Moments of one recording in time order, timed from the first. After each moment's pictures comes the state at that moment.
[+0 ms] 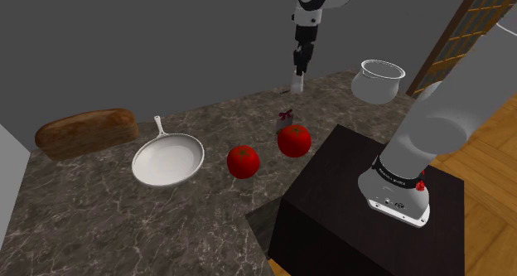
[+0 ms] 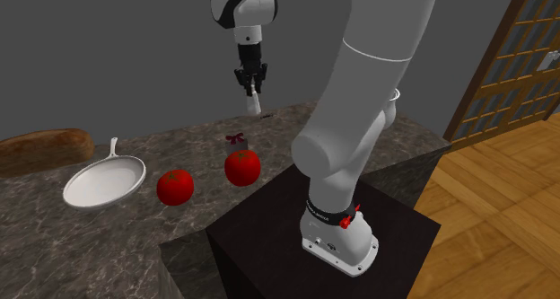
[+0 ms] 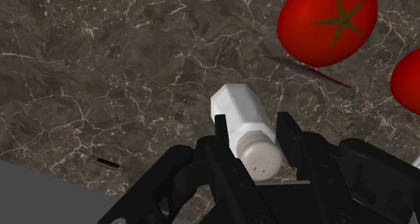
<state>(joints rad) -0.02 -0.17 -0.26 -2.27 -0.01 1.97 -0.34</state>
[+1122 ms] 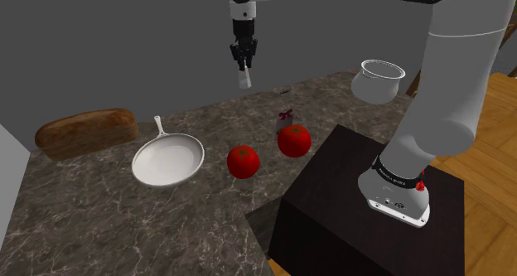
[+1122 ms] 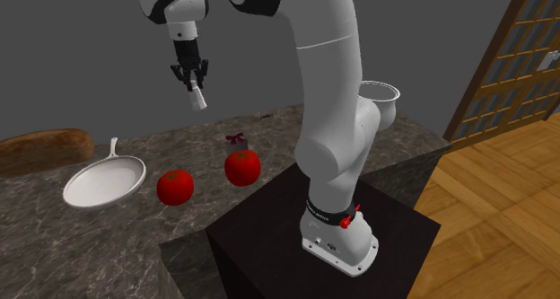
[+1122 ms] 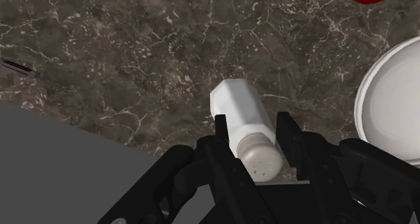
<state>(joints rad) 0.11 0.32 -0.14 -1.65 0.11 1.84 -0.13</state>
